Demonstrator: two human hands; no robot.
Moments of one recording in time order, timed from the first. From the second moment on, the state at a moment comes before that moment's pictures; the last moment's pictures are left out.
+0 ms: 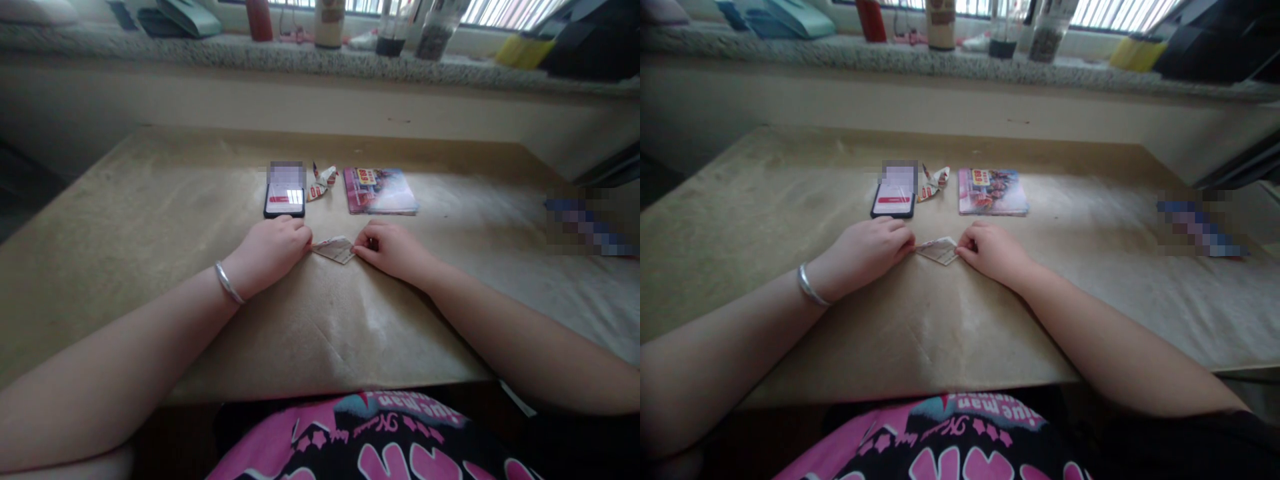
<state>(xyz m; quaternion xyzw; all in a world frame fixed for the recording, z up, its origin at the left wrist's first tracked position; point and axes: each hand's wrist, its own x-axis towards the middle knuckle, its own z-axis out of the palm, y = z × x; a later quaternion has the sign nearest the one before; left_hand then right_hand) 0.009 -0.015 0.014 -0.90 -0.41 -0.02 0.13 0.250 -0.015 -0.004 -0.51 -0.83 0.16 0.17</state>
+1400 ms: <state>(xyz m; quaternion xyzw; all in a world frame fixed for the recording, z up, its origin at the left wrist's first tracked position) 0.018 -0.007 0.005 -0.85 -0.45 -0.24 -0.11 0.241 -0.012 -0.013 -0.47 -0.80 0.17 0.32</state>
